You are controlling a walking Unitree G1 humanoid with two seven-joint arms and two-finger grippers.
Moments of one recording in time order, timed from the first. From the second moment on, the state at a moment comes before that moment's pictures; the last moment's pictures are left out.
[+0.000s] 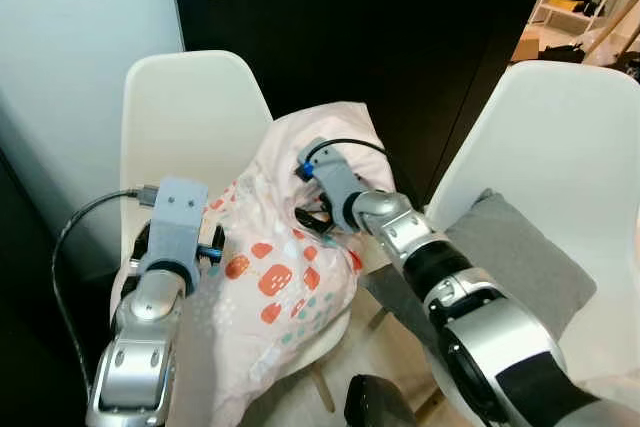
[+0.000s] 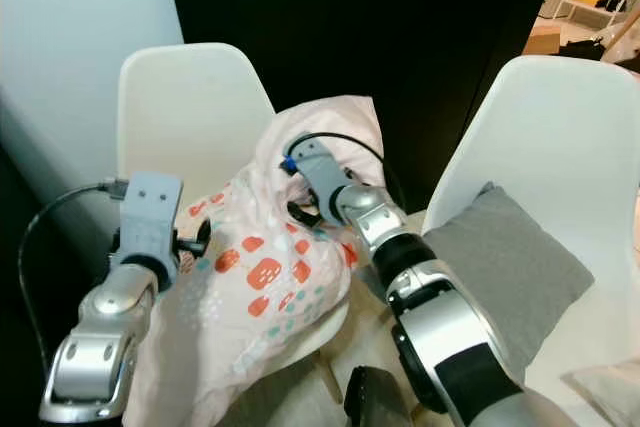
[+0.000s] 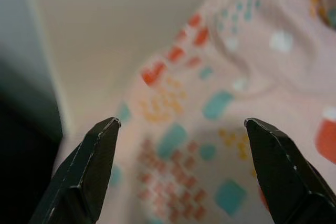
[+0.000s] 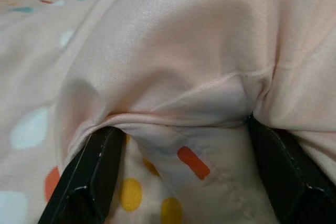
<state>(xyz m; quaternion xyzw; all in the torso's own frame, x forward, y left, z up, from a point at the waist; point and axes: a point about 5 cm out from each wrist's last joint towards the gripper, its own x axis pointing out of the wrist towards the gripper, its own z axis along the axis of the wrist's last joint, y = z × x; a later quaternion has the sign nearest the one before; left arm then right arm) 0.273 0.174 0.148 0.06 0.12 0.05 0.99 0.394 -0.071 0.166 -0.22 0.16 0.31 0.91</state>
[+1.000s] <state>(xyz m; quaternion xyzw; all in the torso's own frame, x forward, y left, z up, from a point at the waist) 0.275 0.204 0.079 -0.01 0.19 -0.03 0.98 0.385 -0.082 0.194 -0.10 0.16 0.33 0.92</state>
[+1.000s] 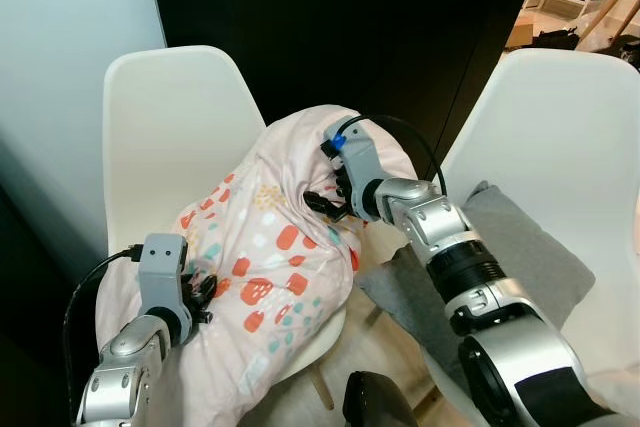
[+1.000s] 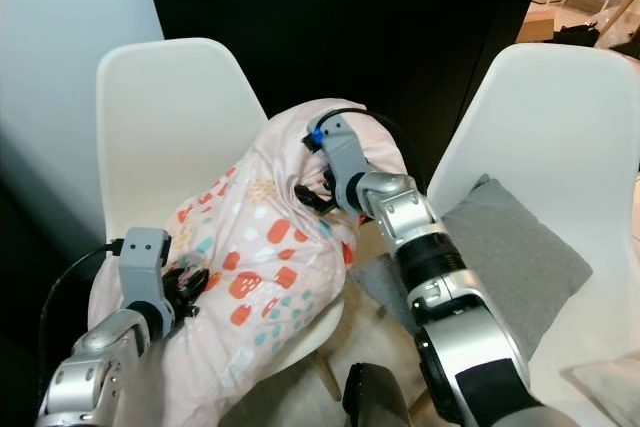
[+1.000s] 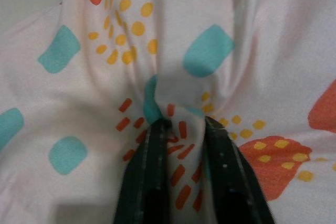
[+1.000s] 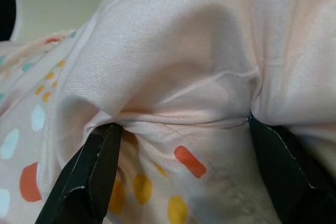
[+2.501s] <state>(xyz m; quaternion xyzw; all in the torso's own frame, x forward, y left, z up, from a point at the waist) 0.264 0.227 0.069 0.04 0.19 0.00 0.98 0.323 -0.158 0.219 -0.19 0.16 0.53 0.81</state>
